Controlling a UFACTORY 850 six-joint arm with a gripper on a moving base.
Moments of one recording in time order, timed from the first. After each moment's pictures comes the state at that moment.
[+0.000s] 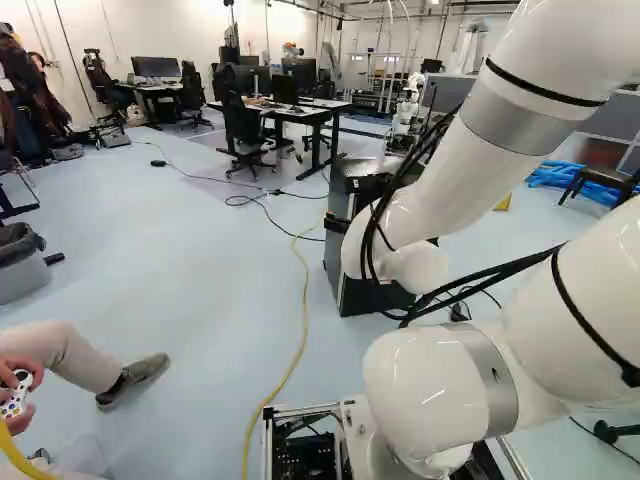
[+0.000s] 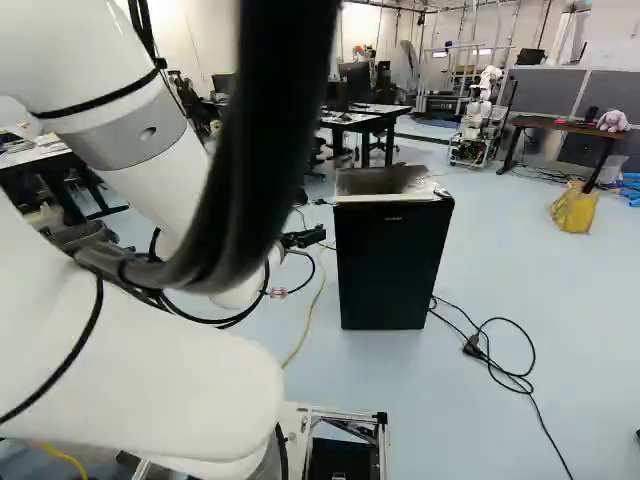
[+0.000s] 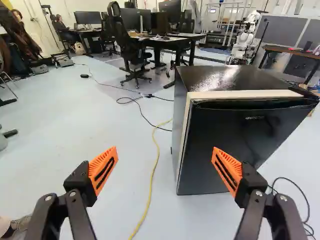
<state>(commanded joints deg) 0.0 16.0 -5.0 0.0 50.0 0.0</state>
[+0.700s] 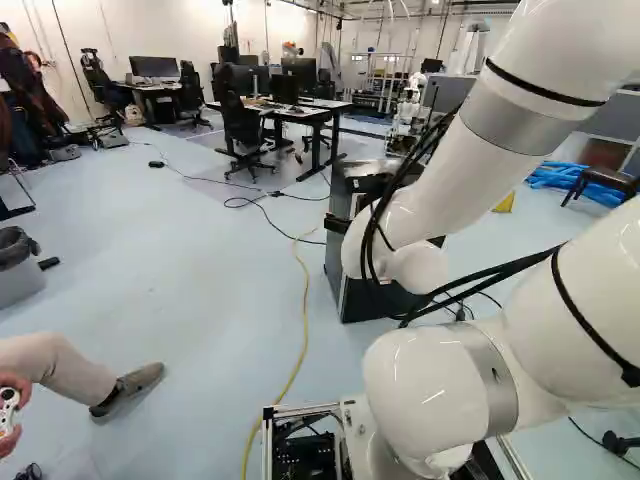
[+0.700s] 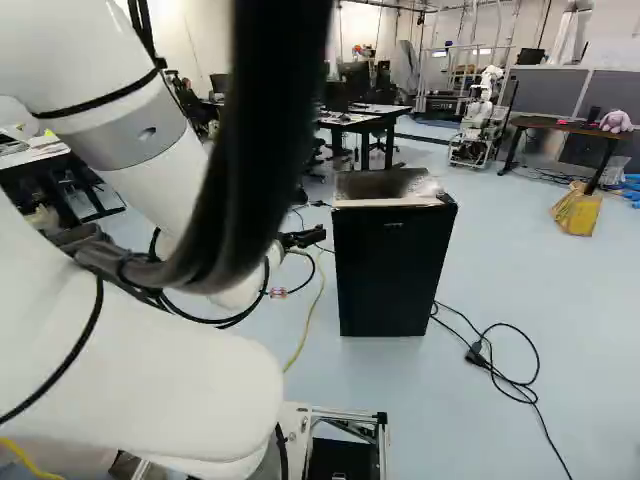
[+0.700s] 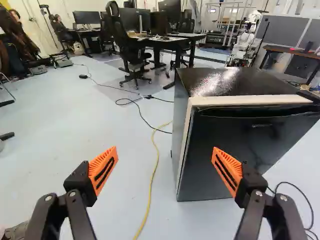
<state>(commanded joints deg) 0.0 16.0 -5.0 0.0 50.0 0.0</state>
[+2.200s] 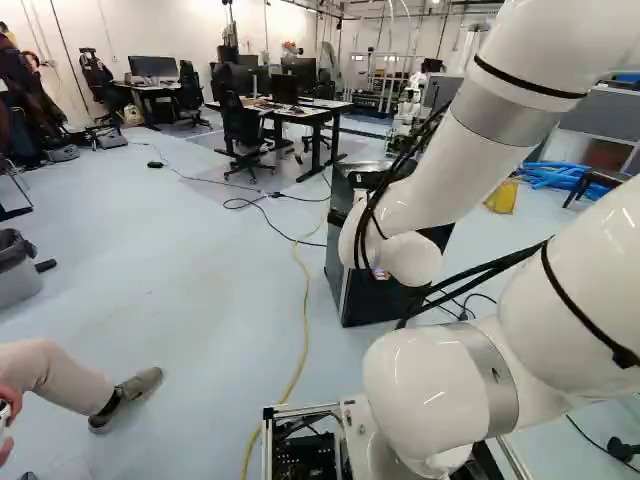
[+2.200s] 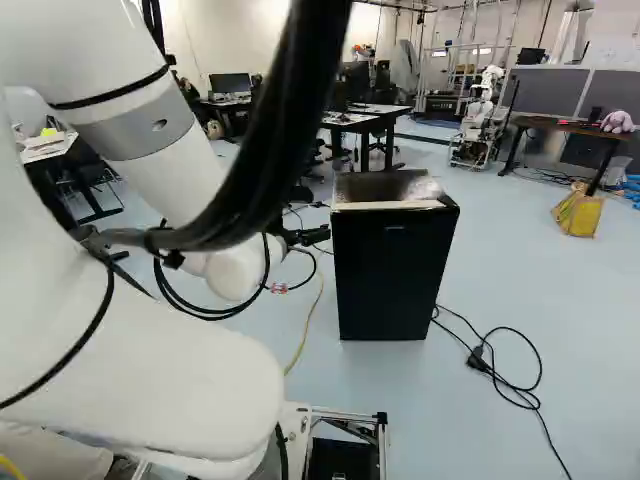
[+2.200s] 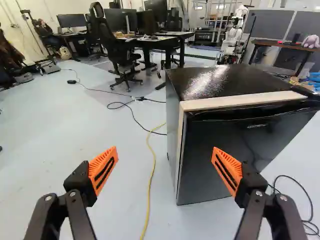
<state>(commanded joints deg) 0.9 12.8 -7.8 7.1 50.4 0.0</state>
